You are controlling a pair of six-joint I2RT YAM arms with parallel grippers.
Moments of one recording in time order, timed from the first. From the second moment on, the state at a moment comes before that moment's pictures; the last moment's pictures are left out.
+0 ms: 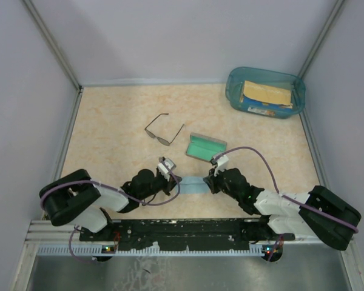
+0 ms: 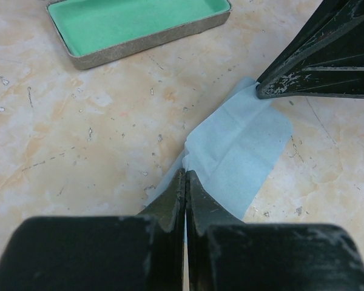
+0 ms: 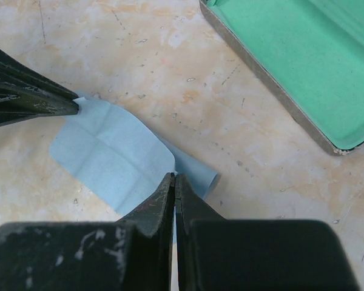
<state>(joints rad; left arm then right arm) -0.95 1.48 0.21 0.98 0.00 -0.16 0.87 1.13 0.16 0.55 0.11 0.29</state>
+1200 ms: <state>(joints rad) -0.95 1.49 0.21 1.00 0.00 -0.16 0.87 1.15 0.16 0.51 0.09 0.33</state>
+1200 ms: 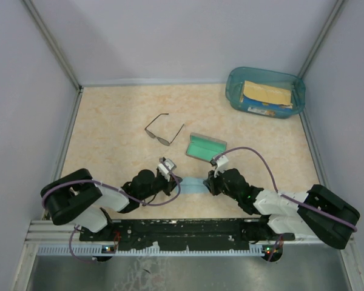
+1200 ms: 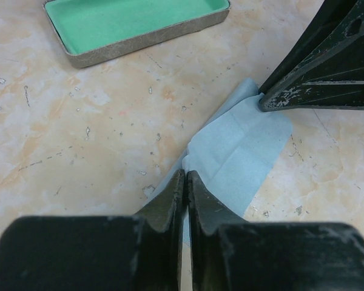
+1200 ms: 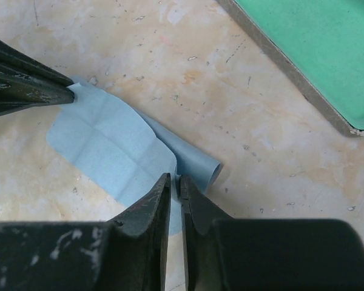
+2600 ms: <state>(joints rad) -0.97 1.50 0.19 1.00 0.04 -0.17 0.87 1.13 0.16 0.51 0.01 0.33</state>
